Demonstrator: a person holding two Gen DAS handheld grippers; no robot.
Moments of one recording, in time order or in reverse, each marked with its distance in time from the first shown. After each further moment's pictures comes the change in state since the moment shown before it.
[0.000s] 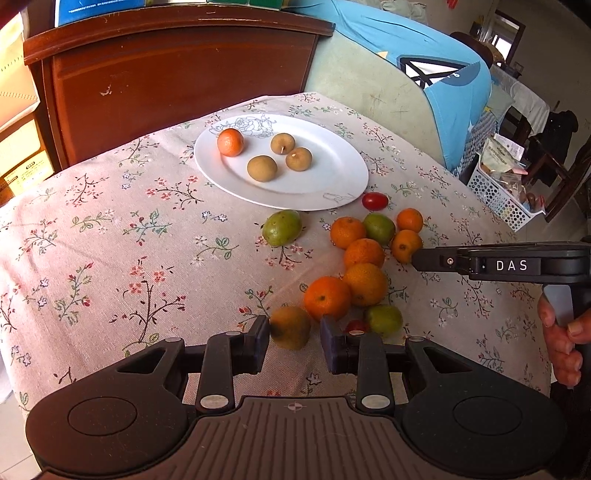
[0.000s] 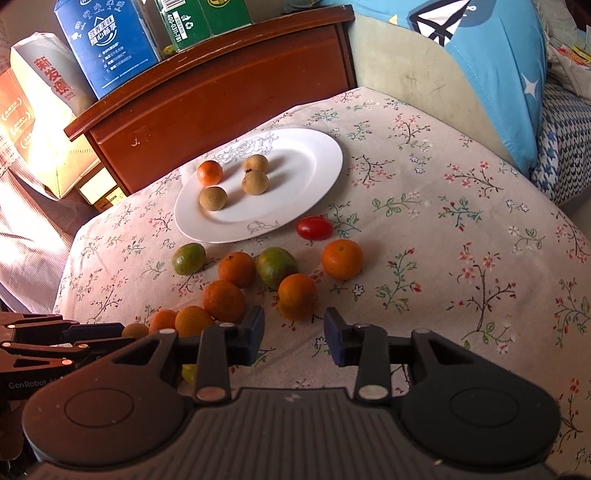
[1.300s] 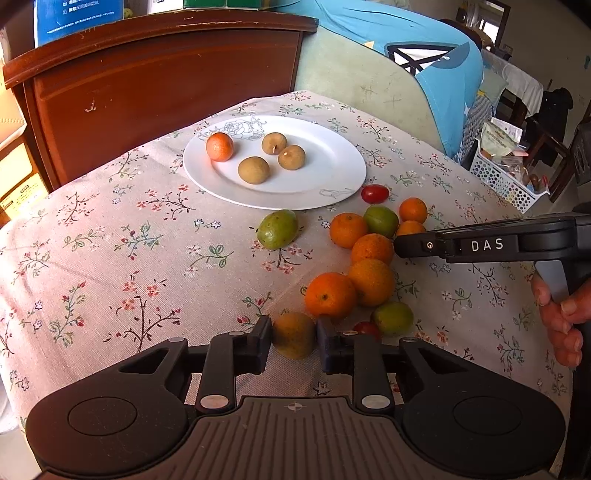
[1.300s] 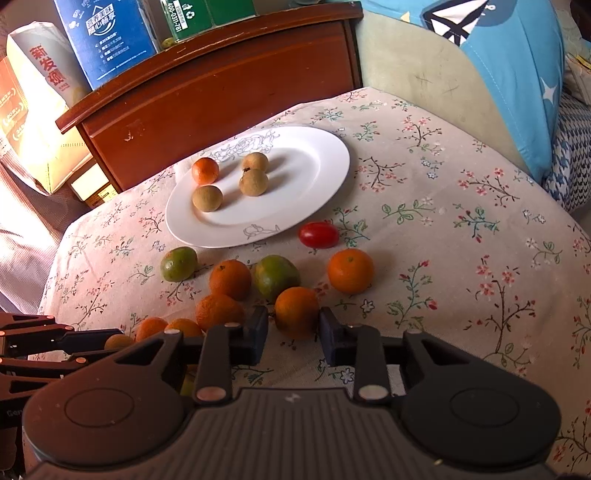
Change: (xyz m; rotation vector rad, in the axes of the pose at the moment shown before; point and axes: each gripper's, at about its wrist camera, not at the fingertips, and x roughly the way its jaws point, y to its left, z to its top) left arm 0.012 -0.006 -0.001 0.083 -0.014 0.029; right arm 0.022 0.005 0.004 -0.024 -0.011 -0.017
